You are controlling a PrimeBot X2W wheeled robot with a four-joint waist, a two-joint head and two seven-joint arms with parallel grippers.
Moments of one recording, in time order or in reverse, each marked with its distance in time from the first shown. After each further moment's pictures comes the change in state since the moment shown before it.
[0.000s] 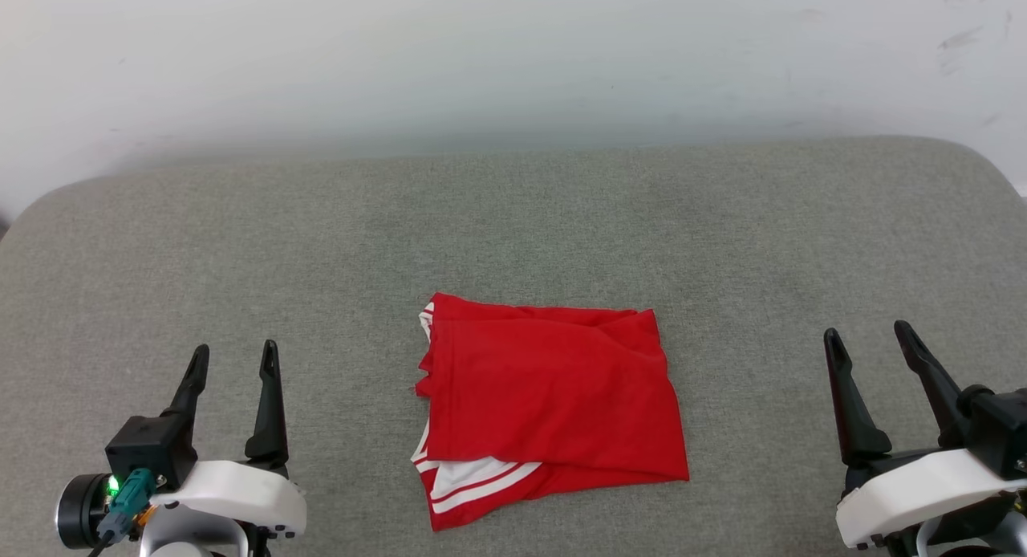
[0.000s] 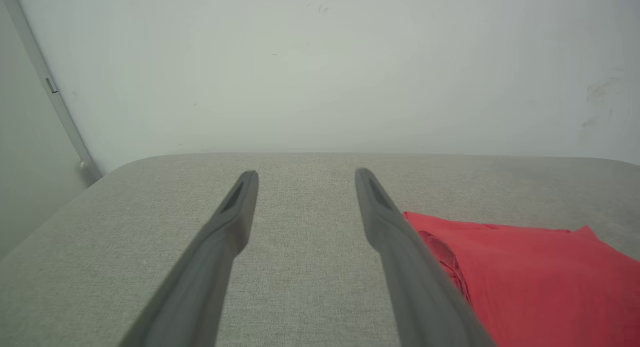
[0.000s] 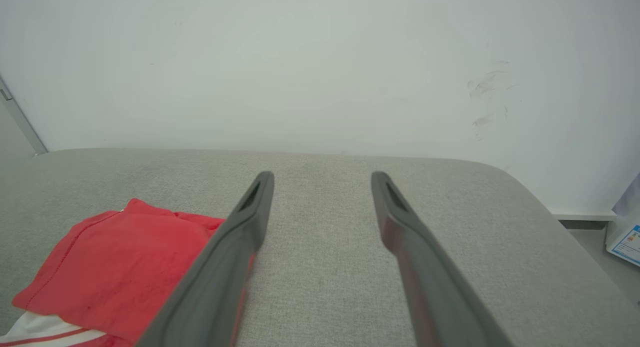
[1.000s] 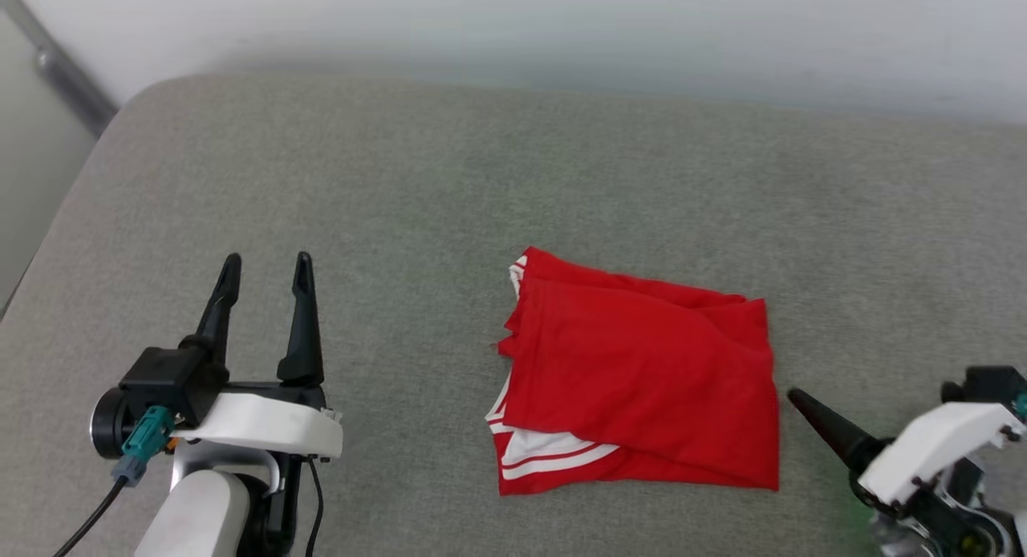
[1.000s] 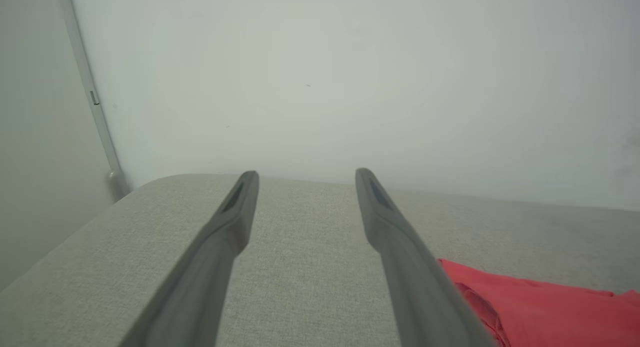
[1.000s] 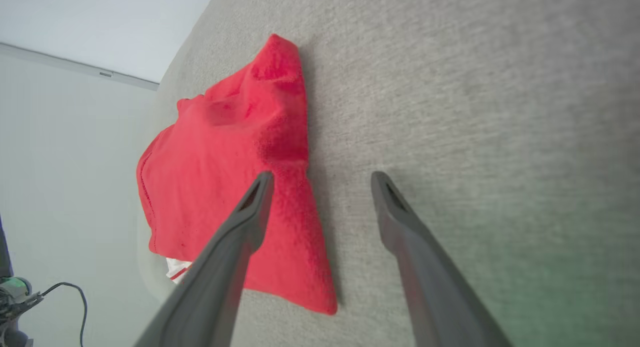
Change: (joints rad) left arm -0.127 -0.140 0.083 -0.001 0.104 -0.126 -0.001; right arm -0.181 -0.087 -0.084 0.484 0.760 0.000 0.474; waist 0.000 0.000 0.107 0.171
